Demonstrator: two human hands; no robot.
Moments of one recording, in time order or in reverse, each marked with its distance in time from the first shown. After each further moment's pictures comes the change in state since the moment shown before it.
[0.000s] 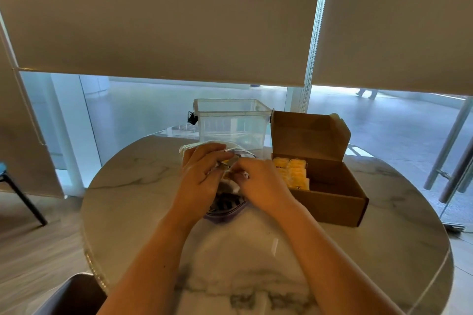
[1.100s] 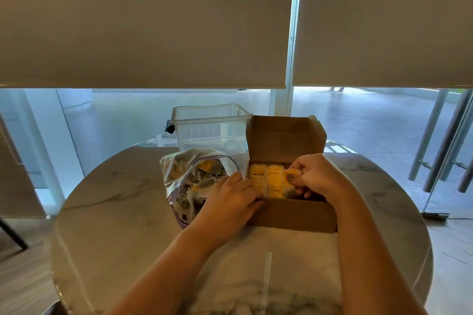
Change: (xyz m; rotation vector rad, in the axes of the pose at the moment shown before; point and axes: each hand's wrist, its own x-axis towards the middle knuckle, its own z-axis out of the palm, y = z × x) left_hand -0.001 0.025 0.058 0.478 -0.461 0.424; right_hand -0.022 0.088 -0.087 0.187 -0.025 0.509
